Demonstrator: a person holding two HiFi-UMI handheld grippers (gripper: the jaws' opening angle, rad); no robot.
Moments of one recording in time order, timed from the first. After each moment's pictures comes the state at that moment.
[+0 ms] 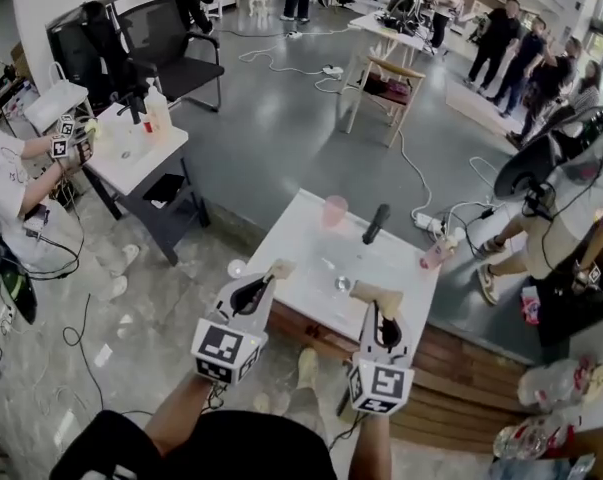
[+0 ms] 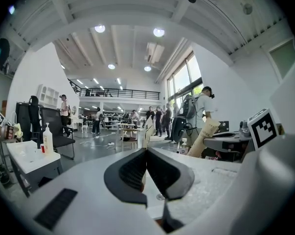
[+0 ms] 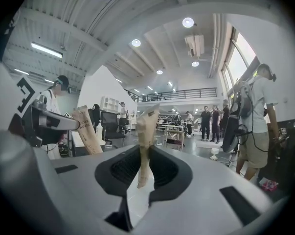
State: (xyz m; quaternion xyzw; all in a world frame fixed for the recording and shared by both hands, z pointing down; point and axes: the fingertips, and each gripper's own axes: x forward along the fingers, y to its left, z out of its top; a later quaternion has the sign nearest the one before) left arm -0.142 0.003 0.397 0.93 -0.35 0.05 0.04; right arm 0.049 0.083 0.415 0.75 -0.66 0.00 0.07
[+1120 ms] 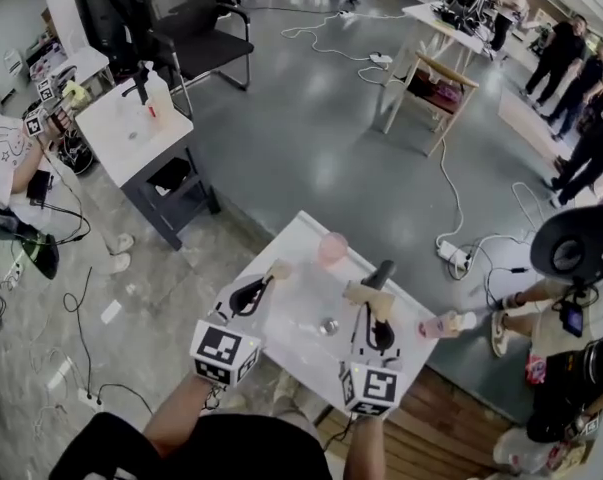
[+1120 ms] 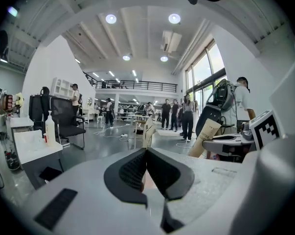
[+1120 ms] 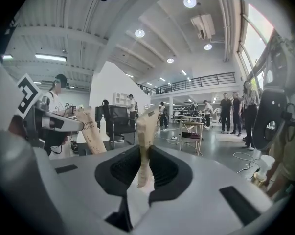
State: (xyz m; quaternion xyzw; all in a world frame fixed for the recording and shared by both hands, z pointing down) left arm -0.016 -0.168 0.442 0.89 -0.44 0.09 0.09; right arm 0.171 -0.124 0.466 0.67 -0.73 0.05 0.09
